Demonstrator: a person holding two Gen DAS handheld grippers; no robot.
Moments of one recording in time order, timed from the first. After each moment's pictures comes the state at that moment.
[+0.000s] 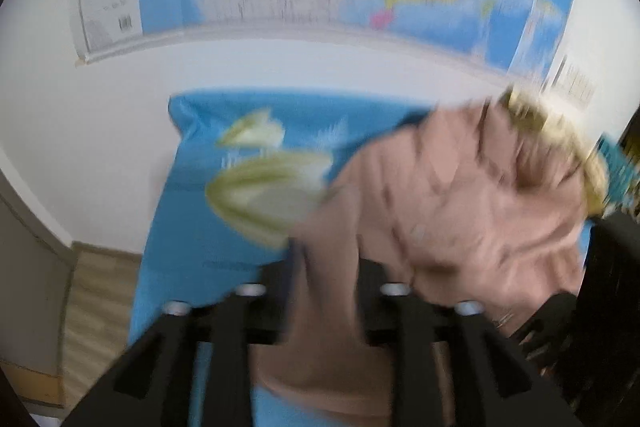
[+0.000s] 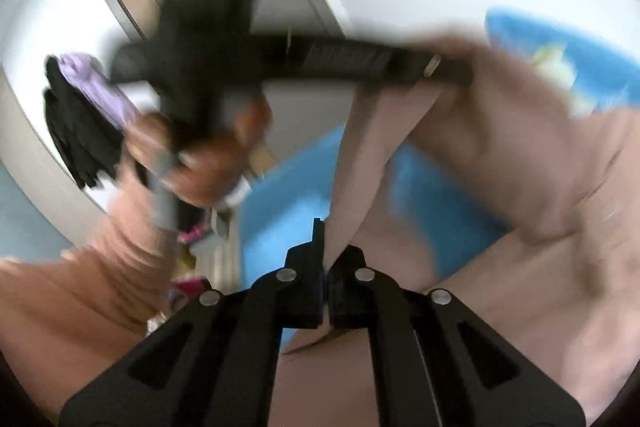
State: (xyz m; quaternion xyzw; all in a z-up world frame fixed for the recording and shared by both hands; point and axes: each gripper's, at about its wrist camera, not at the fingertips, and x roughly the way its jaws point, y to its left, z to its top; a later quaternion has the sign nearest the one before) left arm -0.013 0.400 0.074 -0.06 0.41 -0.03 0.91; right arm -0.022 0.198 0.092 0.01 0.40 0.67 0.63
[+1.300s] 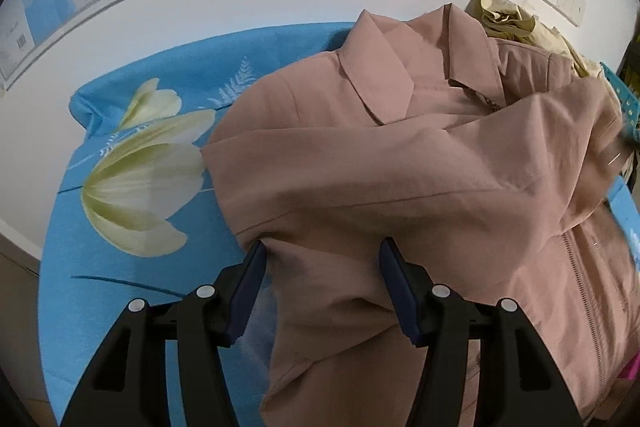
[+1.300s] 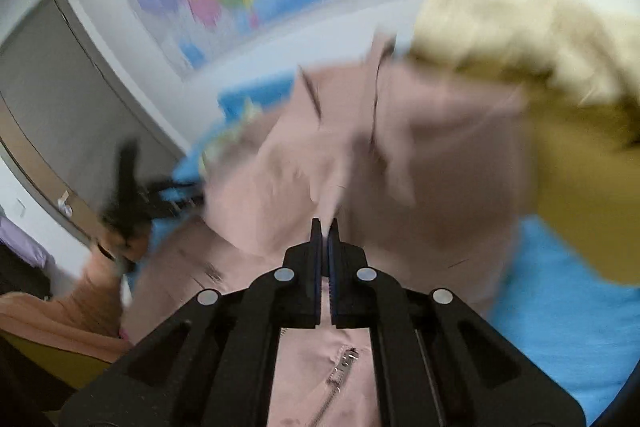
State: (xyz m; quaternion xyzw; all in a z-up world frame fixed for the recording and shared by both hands) left arm 0.034 0.271 -0.036 0.04 0.48 -0.06 0.87; right arm 0.073 -0.146 0.092 0.10 0.42 0.37 0.82
